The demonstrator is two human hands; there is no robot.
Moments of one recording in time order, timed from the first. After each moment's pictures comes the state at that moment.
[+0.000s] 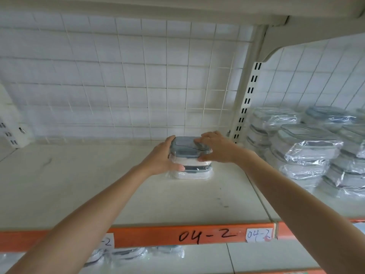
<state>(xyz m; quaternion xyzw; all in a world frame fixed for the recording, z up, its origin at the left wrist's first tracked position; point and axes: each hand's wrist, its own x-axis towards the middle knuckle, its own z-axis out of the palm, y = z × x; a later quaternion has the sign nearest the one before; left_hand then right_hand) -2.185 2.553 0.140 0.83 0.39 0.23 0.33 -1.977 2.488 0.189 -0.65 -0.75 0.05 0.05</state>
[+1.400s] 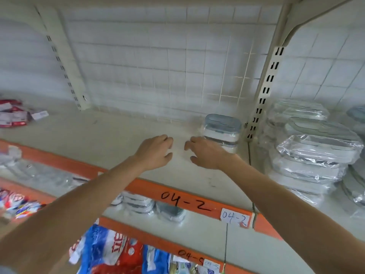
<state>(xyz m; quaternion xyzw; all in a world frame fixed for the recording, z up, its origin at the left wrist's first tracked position) -2.194 2.448 0.147 0.84 0.53 0.10 -0.05 -2.002 2.444 0.165 -0.47 -0.88 0.00 0.02</state>
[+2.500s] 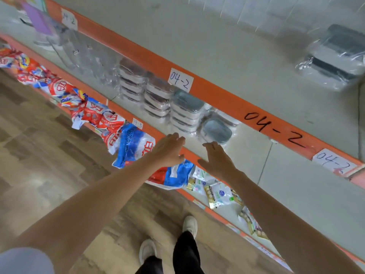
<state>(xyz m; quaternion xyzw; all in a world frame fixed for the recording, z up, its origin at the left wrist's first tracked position) -2.305 2.303 -0.057 0.75 0.63 0.03 0.18 -2.123 2.320 -0.050 -0.53 -0.82 0.22 -0.04</state>
